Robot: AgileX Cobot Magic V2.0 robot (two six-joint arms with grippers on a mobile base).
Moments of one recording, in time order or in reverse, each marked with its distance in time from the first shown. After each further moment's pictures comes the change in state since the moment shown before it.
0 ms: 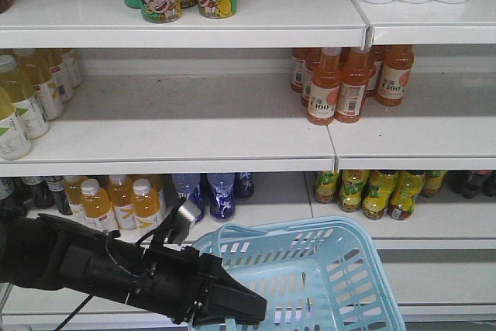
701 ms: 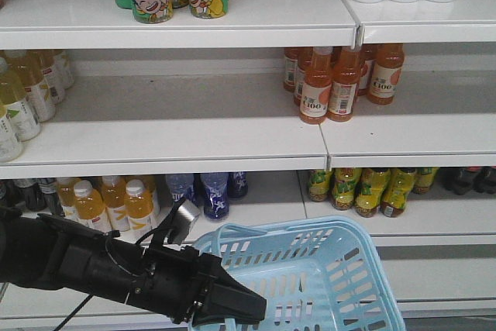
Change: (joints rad) left arm 0.000 0.000 0.000 0.000 0.000 0.000; right arm 0.000 0.000 0.000 0.000 0.000 0.000
